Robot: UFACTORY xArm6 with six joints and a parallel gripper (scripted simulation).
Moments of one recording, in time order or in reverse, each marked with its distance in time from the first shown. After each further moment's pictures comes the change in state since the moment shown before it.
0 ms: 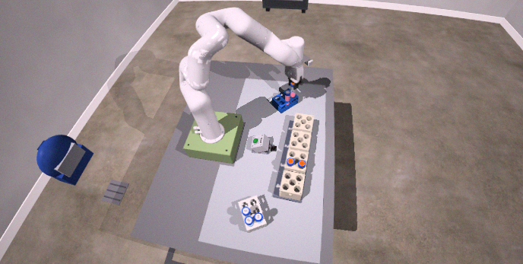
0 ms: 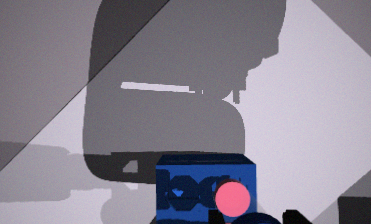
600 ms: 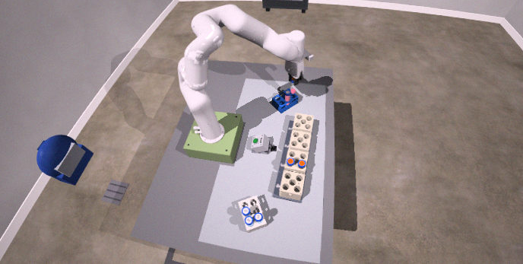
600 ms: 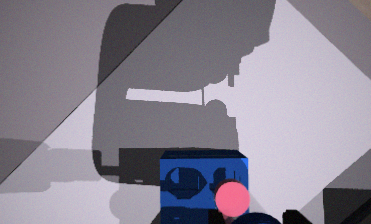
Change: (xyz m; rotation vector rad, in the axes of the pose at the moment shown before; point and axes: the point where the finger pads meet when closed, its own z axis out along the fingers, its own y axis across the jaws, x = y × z) arm 0.000 0.000 -0.032 0.000 0.000 0.000
